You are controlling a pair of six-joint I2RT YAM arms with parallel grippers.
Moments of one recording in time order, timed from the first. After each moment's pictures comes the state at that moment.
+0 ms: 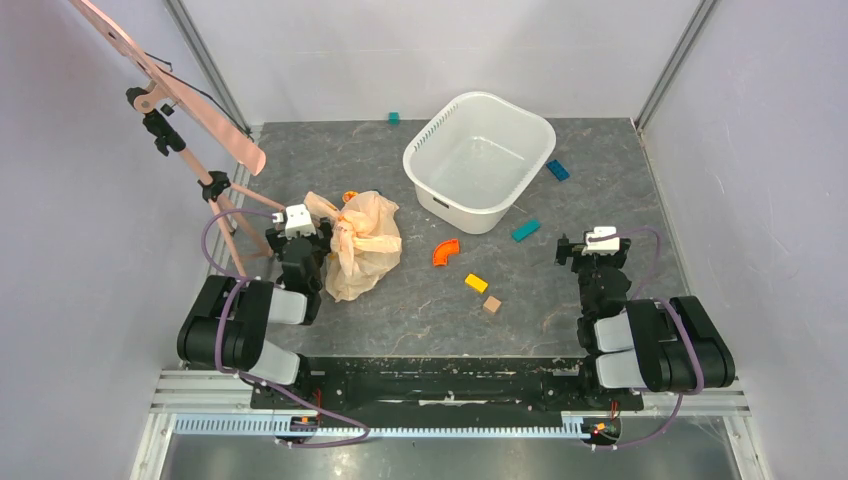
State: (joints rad) left arm -0.14 1.48 0.24 1.07 -0.41 -0.03; right arm 0.05 1.37 0.01 1.37 0.15 -0.18
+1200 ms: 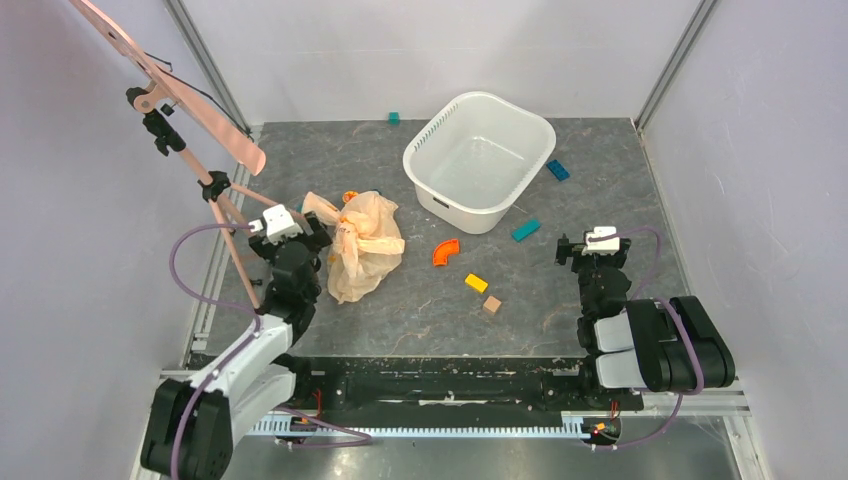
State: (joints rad) left arm -0.26 0.95 0.28 0.58 -0.64 -0.16; right arm 0.05 1.37 0.01 1.38 0.15 -0.18
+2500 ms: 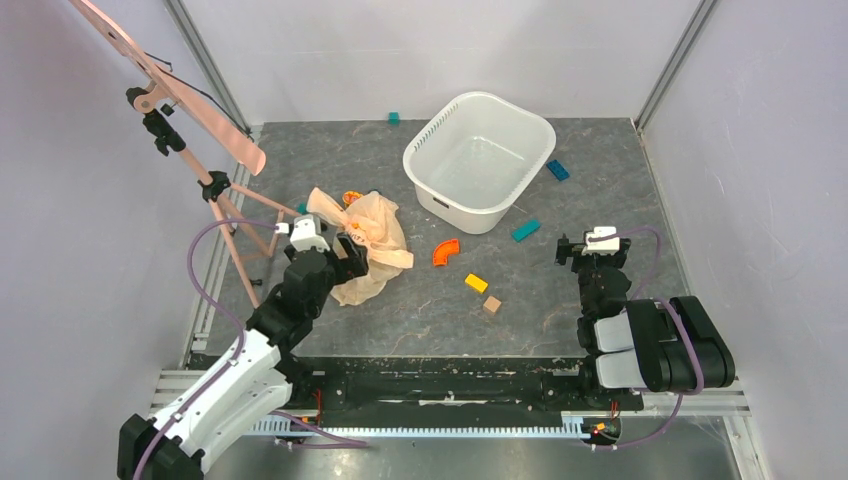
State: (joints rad) left arm -0.52 0.68 0.41 -0.12 -0.39 -0.53; right arm 0.05 1.37 0.01 1.38 0.15 -0.18
